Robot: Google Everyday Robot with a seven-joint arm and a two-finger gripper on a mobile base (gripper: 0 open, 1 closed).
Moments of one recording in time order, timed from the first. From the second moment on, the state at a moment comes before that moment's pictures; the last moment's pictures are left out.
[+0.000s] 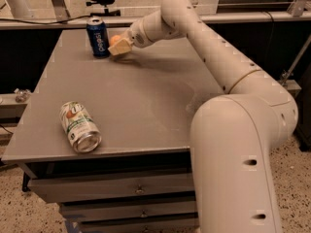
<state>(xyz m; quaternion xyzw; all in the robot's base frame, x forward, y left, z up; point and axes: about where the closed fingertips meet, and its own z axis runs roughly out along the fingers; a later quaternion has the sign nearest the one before) 0.815 0.111 0.855 -0.50 0.70 0.26 0.44</state>
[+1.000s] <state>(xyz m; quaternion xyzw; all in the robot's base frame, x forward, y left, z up) 0.816 0.117 0.848 -0.51 0.70 0.26 0.42</state>
